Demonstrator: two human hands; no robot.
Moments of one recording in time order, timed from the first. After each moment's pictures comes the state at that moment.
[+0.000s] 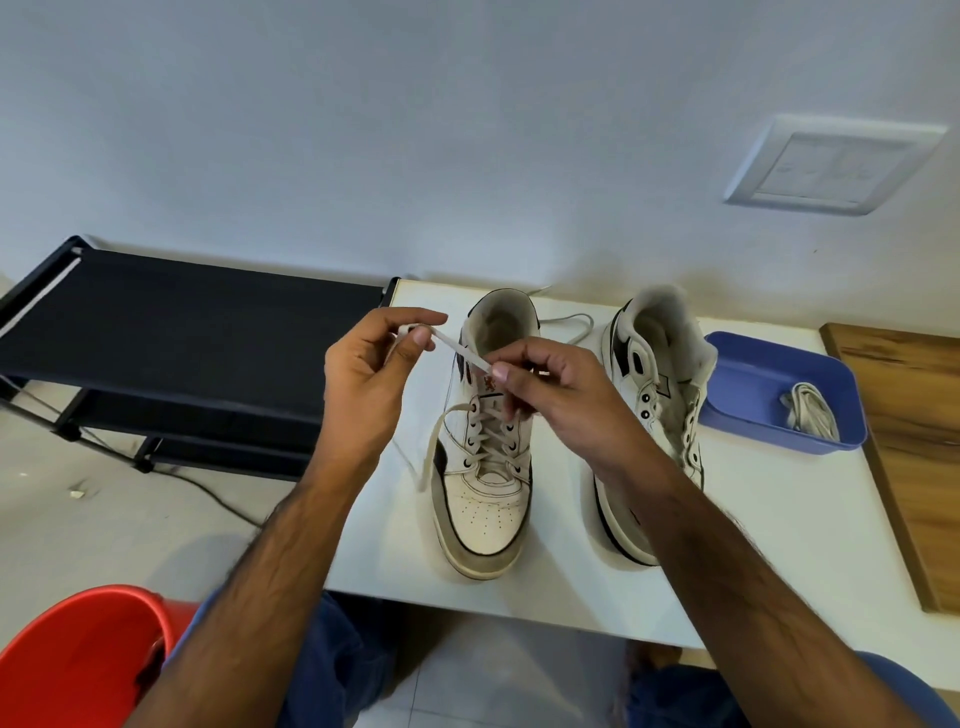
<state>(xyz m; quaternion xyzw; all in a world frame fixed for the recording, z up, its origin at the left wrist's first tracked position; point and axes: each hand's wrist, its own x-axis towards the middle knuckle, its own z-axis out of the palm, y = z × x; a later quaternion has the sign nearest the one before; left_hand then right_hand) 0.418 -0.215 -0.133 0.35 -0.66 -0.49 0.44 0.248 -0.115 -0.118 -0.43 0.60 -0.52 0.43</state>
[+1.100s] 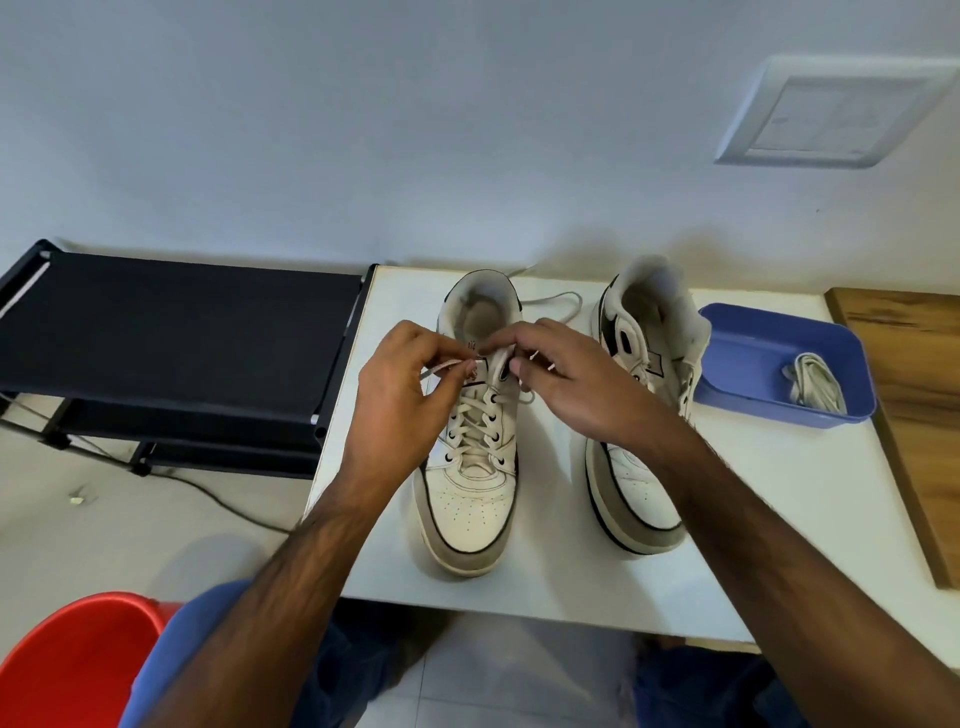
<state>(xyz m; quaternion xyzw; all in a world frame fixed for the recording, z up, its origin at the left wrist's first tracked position) 0.388 -0.200 -0.158 0.36 -0.82 -0.29 0.33 0.204 -0.118 -0.140 -0.59 0.68 -0.32 0.31</state>
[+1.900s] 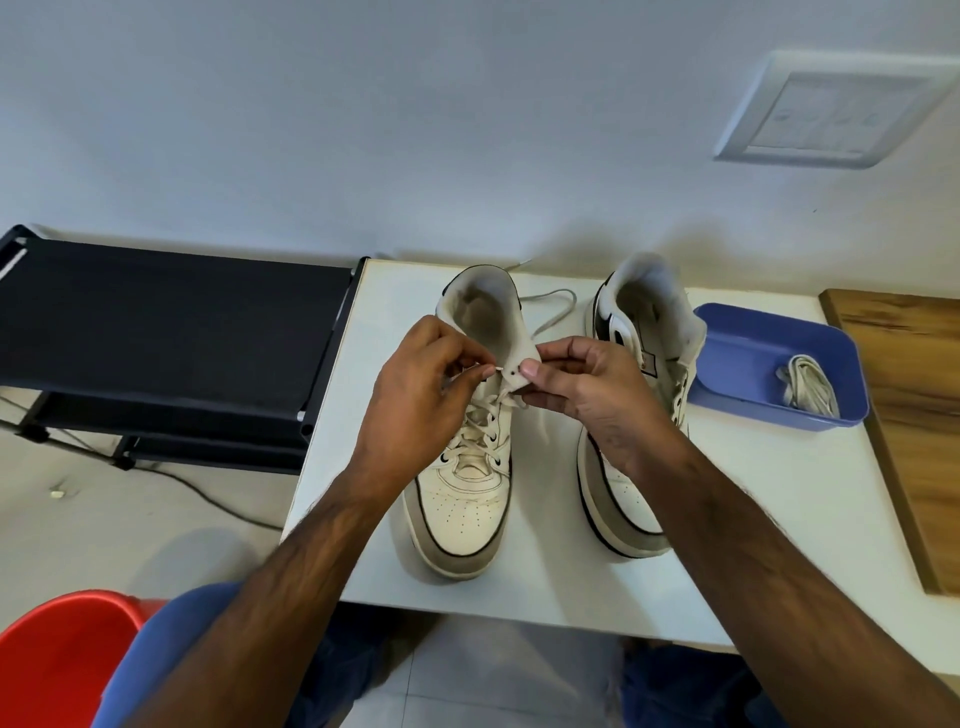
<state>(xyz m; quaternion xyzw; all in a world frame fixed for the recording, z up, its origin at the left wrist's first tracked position) 0.369 -0.198 -0.170 0.32 -0.85 -0.30 0.30 0.204 -0.104 -0.152 -0.19 0.62 -0.58 0.49</state>
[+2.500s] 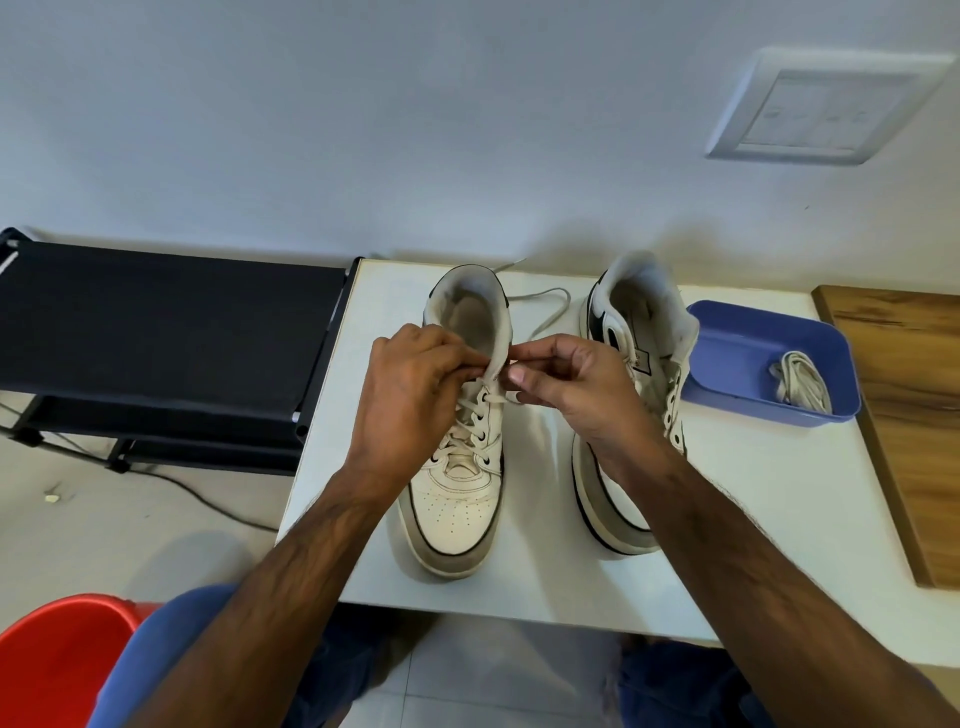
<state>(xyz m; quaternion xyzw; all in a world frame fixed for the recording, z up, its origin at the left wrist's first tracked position) 0.371 -0.203 -0.177 0.31 -0.89 -0.16 0.30 0.209 -0.102 -0.157 -0.28 0.65 -0.56 0.44</state>
